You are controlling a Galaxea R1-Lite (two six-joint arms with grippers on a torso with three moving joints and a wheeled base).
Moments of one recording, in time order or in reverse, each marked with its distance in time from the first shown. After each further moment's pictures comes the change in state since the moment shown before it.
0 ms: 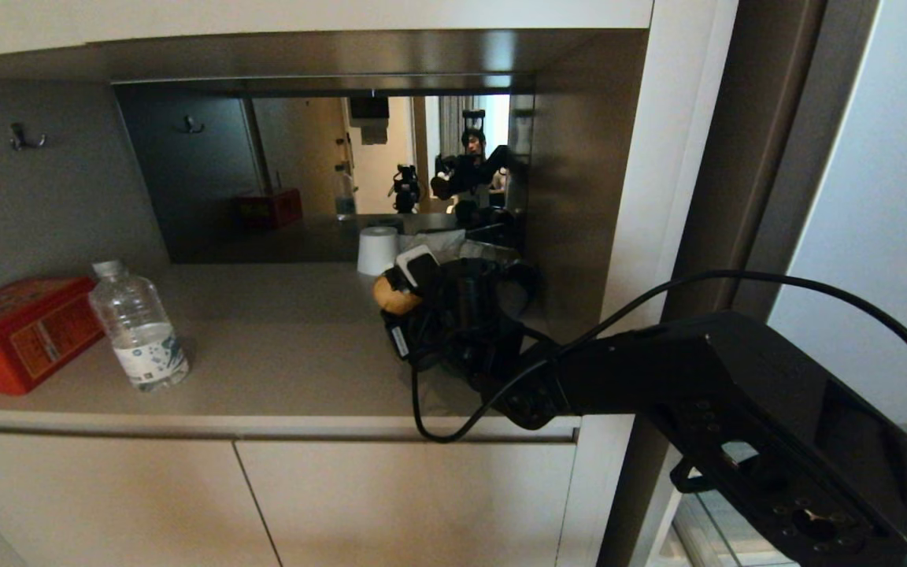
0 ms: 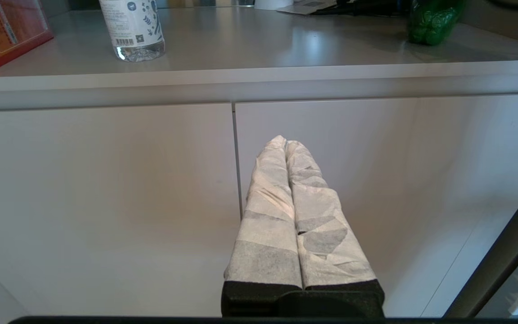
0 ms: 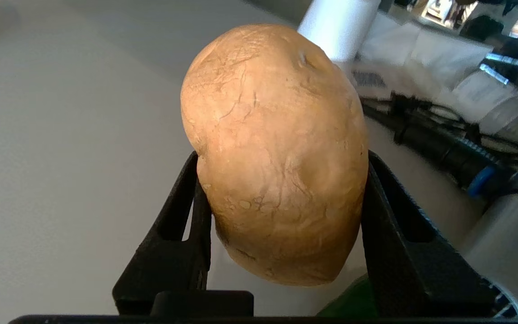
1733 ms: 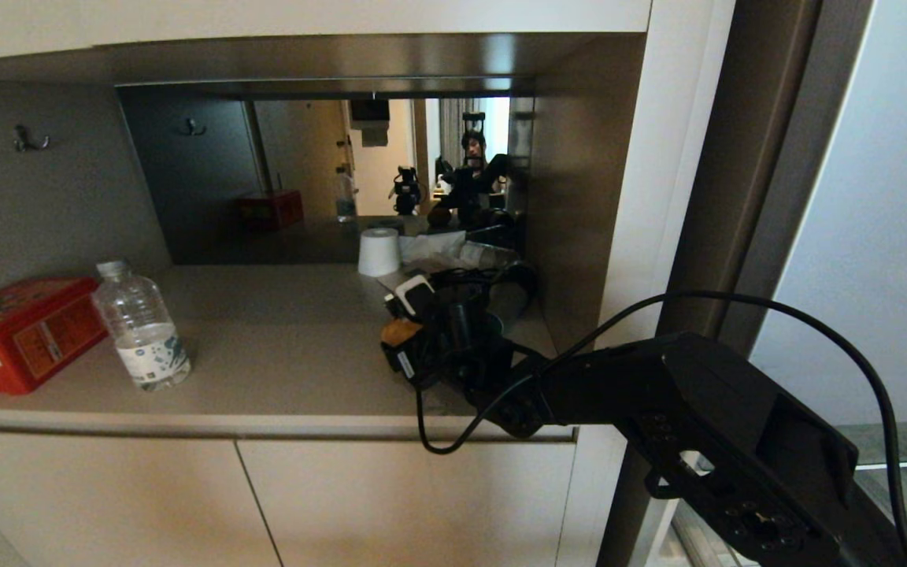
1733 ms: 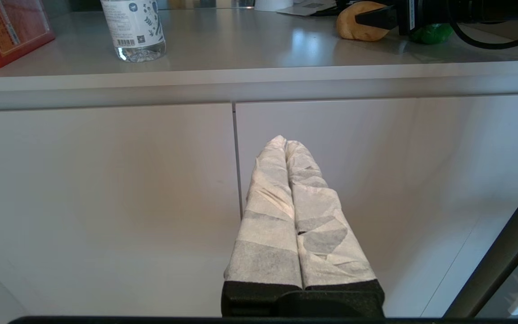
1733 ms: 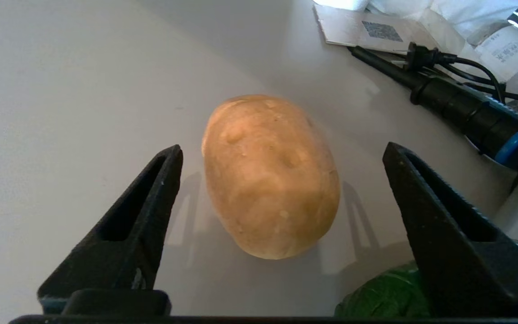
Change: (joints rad) left arm 0.000 0.000 0.000 0.000 0.000 0.000; right arm -0.032 0.110 -0.047 0.087 -0.003 -0.009
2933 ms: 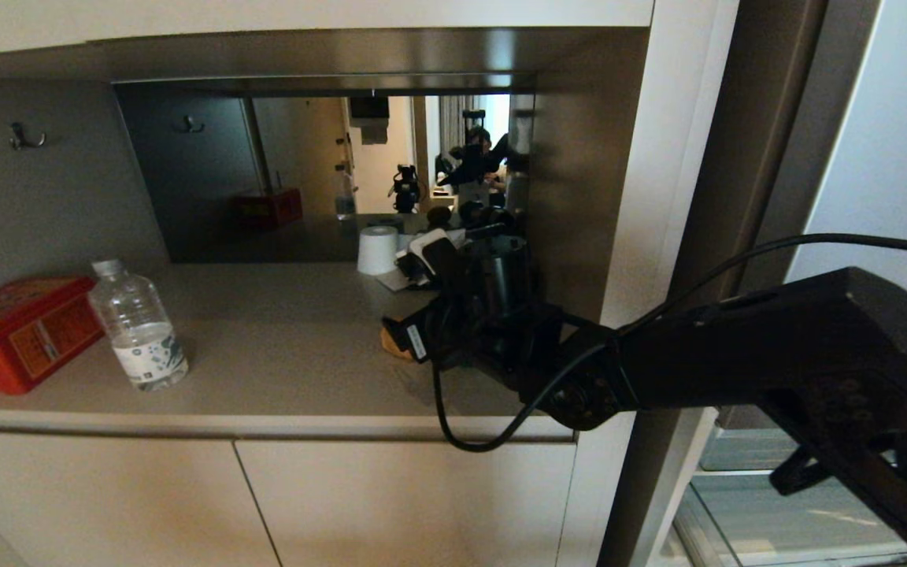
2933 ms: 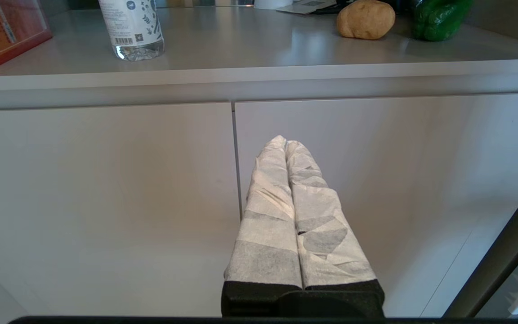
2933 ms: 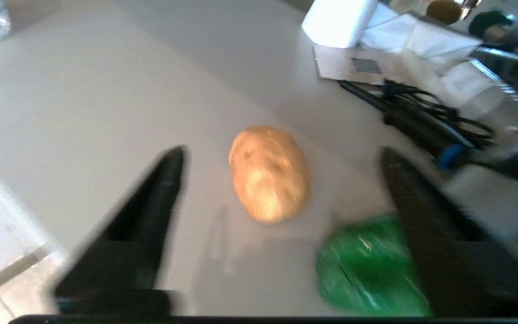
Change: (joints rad) left arm 0.000 0.000 0.000 0.000 0.000 0.000; right arm 0.048 -0.340 0.307 -0.053 0.012 0.012
